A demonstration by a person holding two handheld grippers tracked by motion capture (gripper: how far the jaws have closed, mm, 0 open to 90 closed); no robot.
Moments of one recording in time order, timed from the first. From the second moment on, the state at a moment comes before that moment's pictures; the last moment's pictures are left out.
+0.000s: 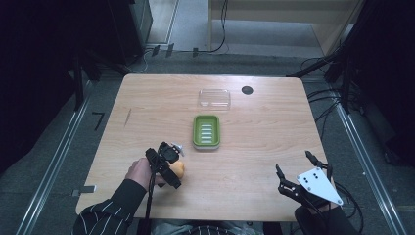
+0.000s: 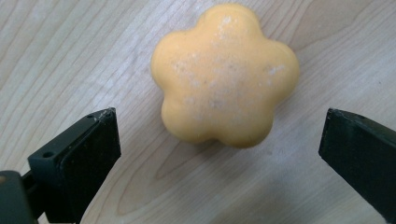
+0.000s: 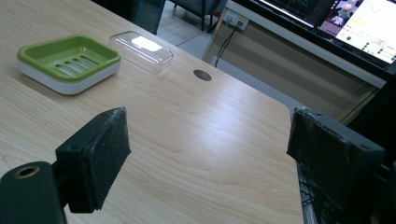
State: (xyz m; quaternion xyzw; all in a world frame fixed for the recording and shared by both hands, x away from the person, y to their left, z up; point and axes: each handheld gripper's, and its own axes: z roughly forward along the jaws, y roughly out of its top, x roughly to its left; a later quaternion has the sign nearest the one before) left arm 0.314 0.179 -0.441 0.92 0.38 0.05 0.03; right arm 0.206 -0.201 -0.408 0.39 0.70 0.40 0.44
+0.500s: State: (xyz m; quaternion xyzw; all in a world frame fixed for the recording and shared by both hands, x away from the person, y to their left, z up) left arm 0.320 0.178 -0.451 0.92 0.38 0.05 0.02; right arm 0.206 -0.201 -0.408 0.39 0.70 0.40 0.44
